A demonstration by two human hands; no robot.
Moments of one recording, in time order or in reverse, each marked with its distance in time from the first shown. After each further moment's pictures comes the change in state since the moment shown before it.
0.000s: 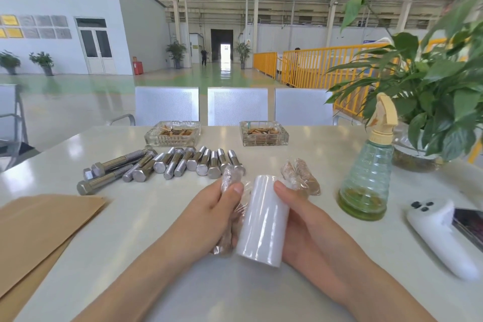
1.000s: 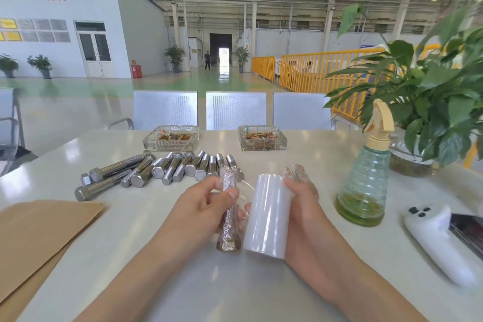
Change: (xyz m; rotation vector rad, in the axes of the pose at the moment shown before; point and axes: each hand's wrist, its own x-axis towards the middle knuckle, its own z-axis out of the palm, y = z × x) left_hand 0.004 0.007 -0.010 -0.119 0.041 0.021; right_hand -0.001 -0.012 0.028 -0.042 0.246 -0.082
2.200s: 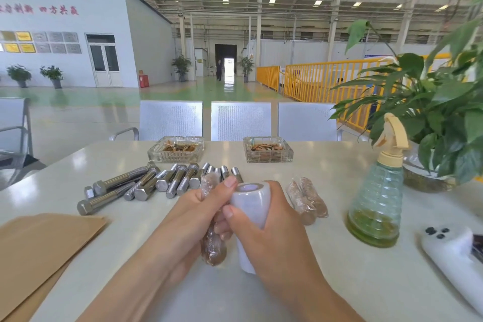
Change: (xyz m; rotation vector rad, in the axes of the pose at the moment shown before) left_hand 0.010 0.016 -0.002 -0.310 -0.024 -0.111; right_hand 0.014 0.020 0.025 -0.941 0.179 -0.607
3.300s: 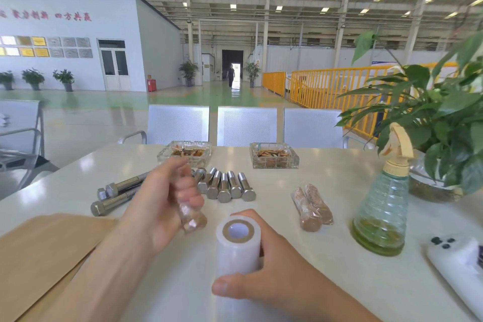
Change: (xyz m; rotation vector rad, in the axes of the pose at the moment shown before) left_hand 0.011 0.044 -0.042 -0.419 0.245 -0.082; right_hand -0.005 0.003 -0.009 0.091 -0.548 0.082
